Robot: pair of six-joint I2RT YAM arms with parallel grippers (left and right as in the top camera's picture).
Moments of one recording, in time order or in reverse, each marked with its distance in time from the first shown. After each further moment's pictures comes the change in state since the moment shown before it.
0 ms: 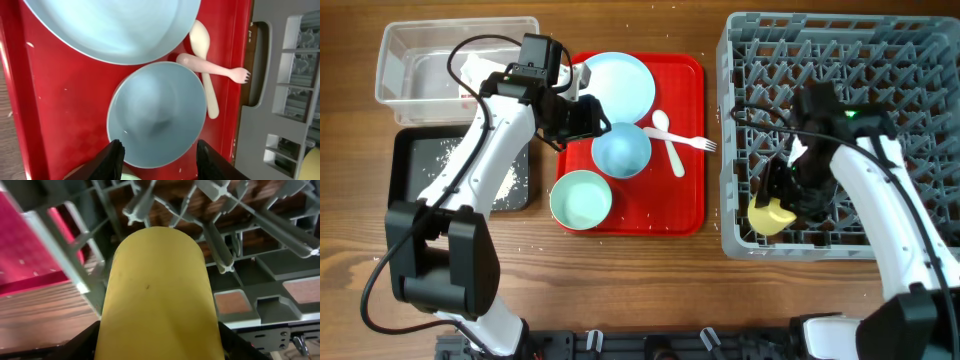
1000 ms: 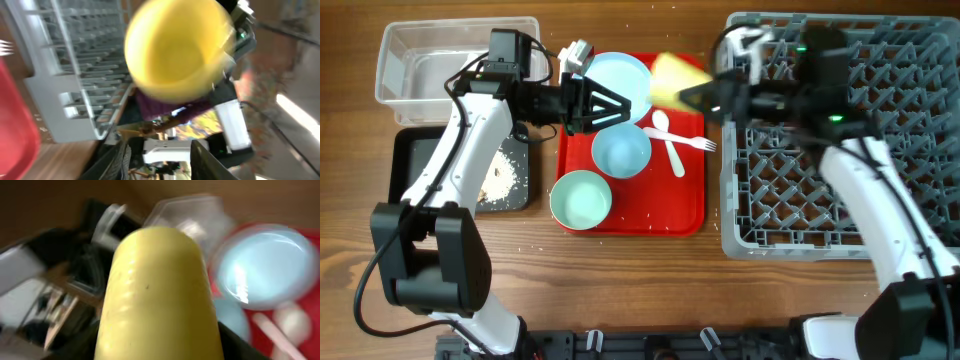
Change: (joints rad) left arm 0.105 0.000 0.000 0.047 1.061 0.000; right arm -0.026 0.012 -0.053 1.130 -0.914 -0.129
